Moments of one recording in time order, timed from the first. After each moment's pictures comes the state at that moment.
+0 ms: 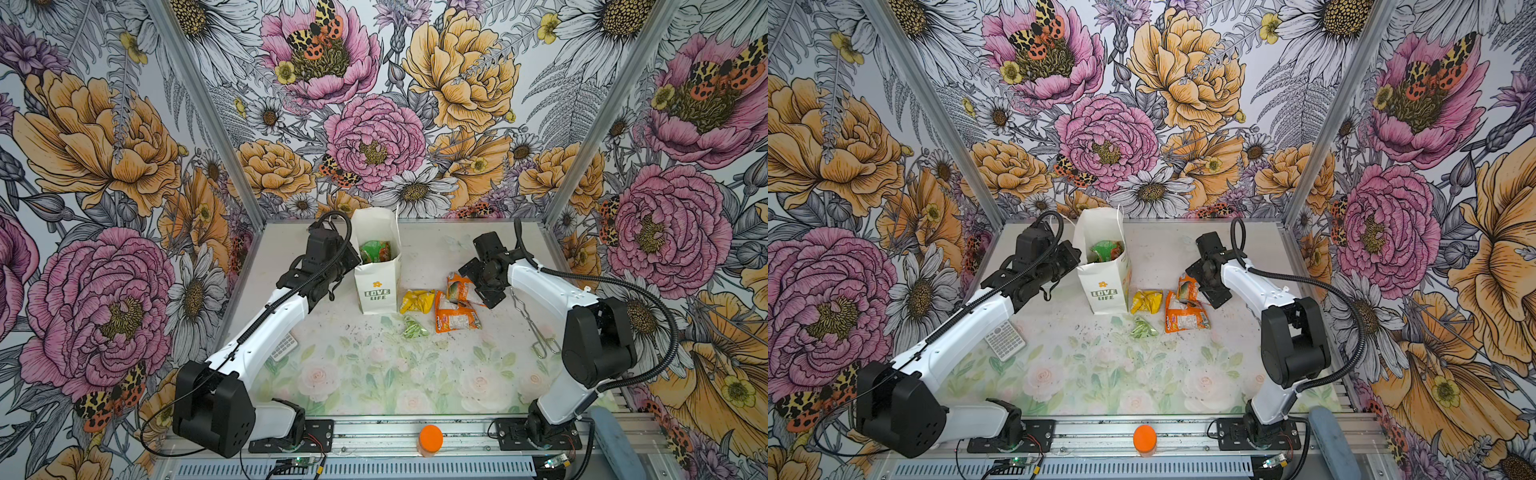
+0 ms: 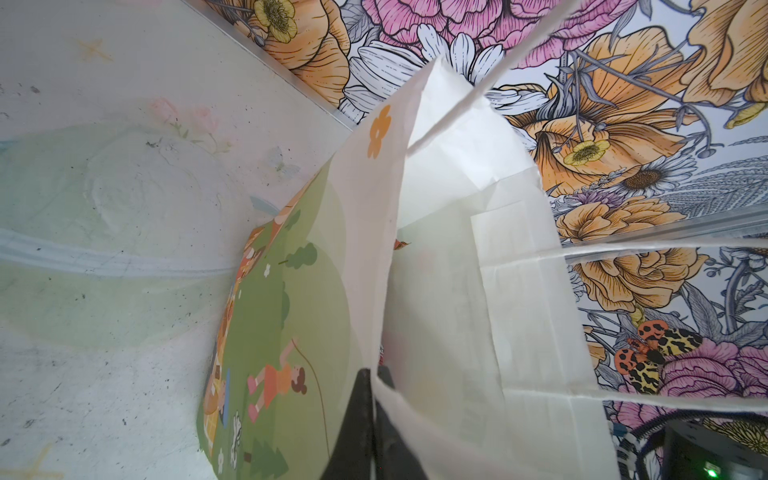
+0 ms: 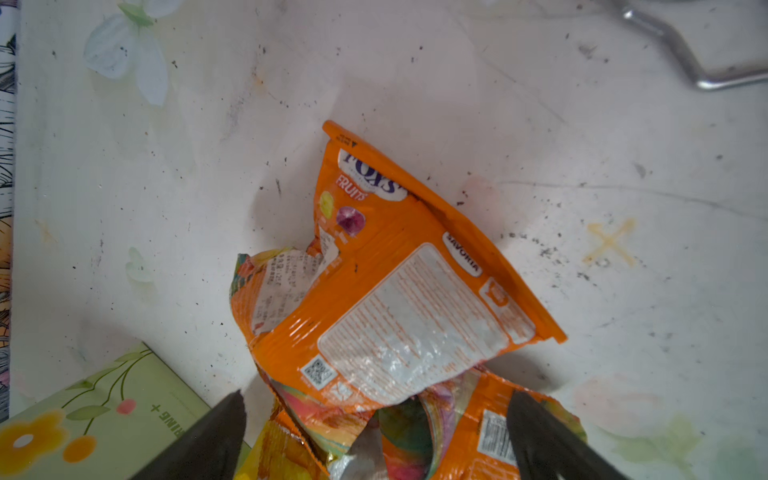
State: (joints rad) left arm -0.35 1.33 1.10 -0.30 0.00 -0.85; right arm 0.27 1.71 1.28 -0.79 -0.01 1.20
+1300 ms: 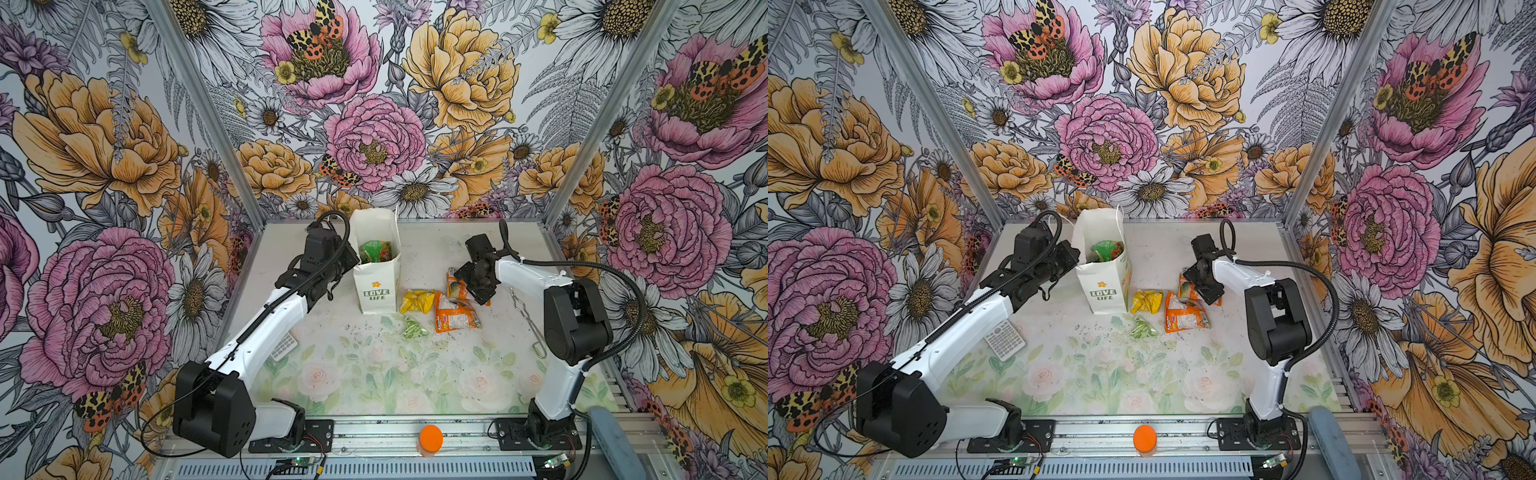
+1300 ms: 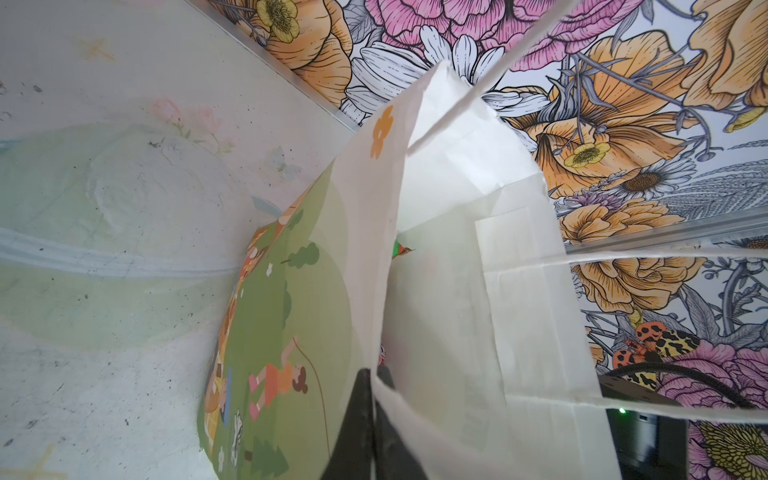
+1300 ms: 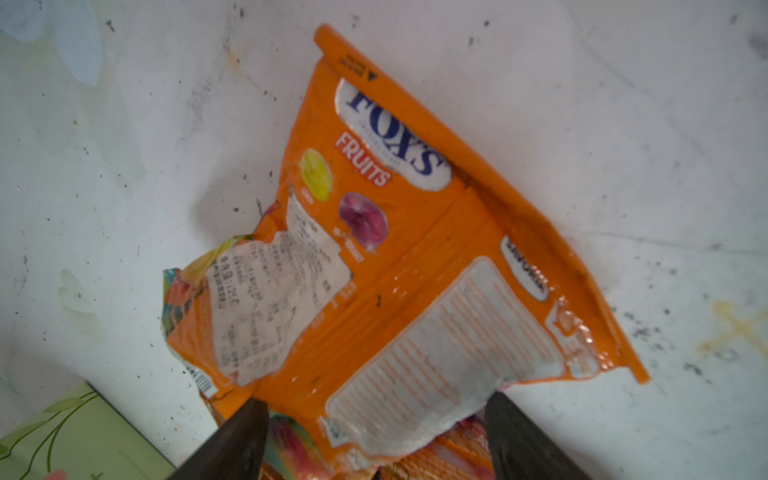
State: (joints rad) left arm -0.34 1.33 1.10 -0.30 0.01 -0.85; right arm 0.26 1.86 1.32 -0.71 0.00 1.13
